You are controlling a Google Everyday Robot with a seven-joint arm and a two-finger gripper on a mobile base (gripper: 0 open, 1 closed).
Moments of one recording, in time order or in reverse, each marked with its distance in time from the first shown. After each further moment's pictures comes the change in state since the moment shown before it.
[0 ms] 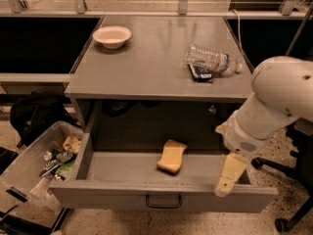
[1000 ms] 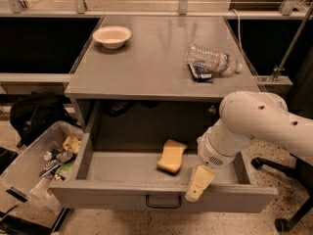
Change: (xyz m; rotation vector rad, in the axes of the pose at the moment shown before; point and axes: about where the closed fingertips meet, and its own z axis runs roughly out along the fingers) arm -0.032 -0.009 0.081 0.046 -0.059 0.080
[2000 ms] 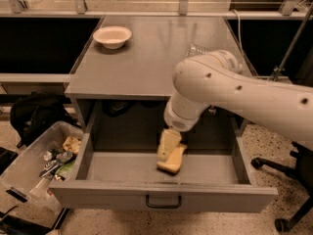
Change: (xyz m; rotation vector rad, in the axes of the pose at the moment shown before) arm -0.104 -0.061 -0.023 0.174 0.034 -0.081
